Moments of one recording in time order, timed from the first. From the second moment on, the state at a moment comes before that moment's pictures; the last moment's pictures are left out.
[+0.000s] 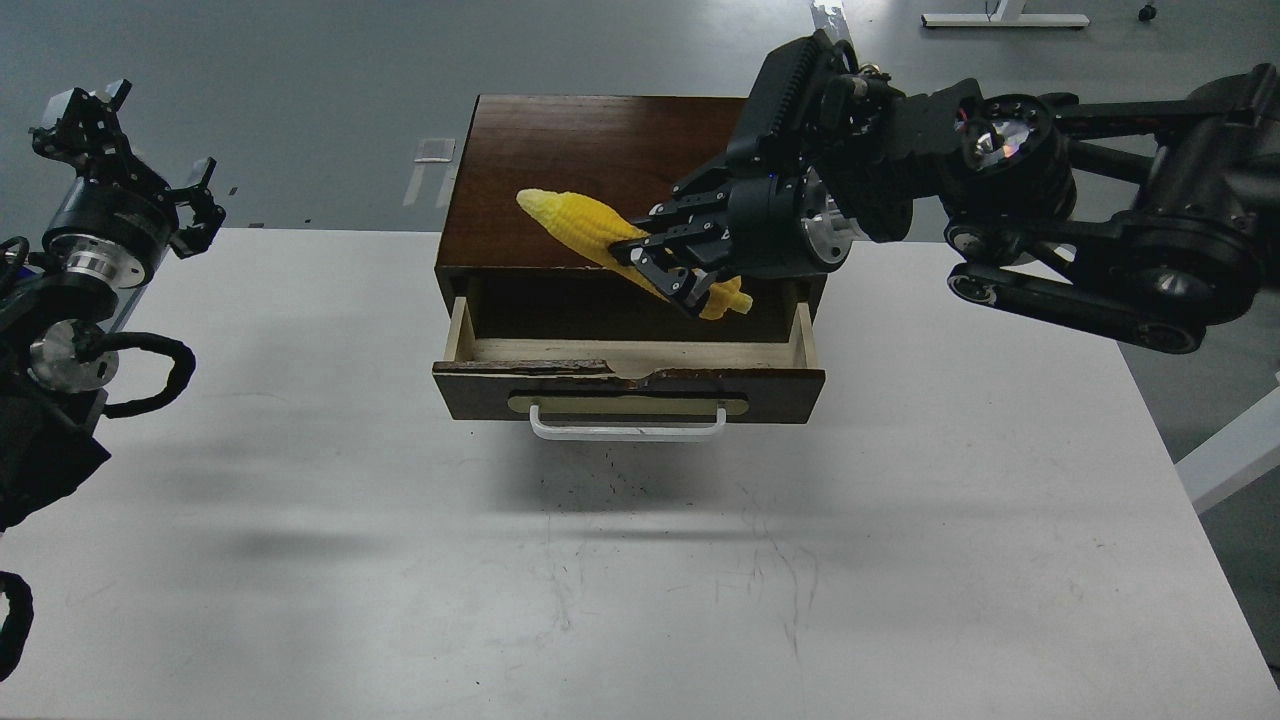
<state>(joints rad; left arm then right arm) -0.91 0.39 -0.43 -0.19 -0.22 -0.49 -0.44 1.60 -0.44 -0.18 1.34 -1.69 0.18 0.26</state>
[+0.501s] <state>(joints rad) -0.91 0.40 -0.43 -0.19 -0.22 -0.49 -0.44 1.60 -0.41 -0.24 1.34 -1.85 0.18 0.30</state>
